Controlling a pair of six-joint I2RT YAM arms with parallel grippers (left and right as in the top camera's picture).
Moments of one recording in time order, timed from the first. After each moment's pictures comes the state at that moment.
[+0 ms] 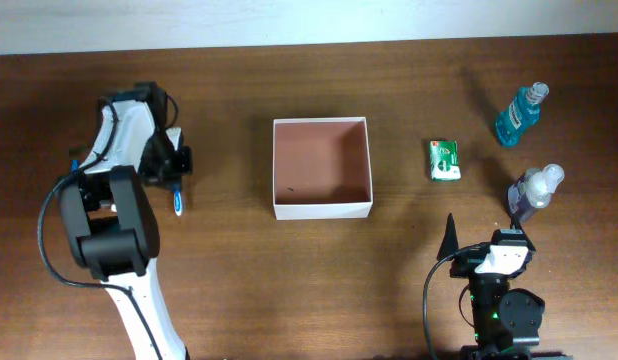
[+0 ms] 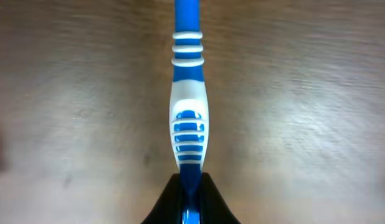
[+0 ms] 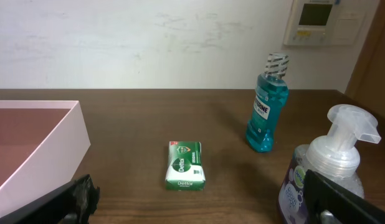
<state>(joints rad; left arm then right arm) 0.10 2.28 1.82 -1.27 -0.01 -0.02 -0.03 0.01 0.01 -0.07 0.06 -0.03</state>
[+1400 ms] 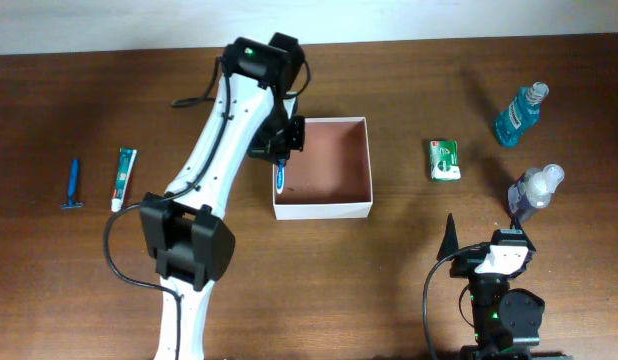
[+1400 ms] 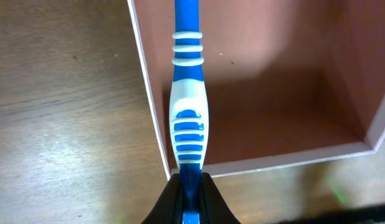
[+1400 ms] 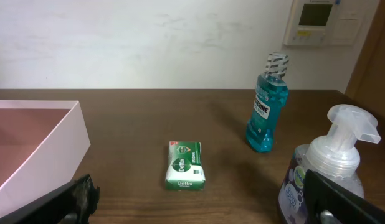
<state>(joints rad) -0.42 2.28 2.36 -1.67 0.11 -0.31 -0.03 0.01 0.01 -0.07 0.06 -0.03</state>
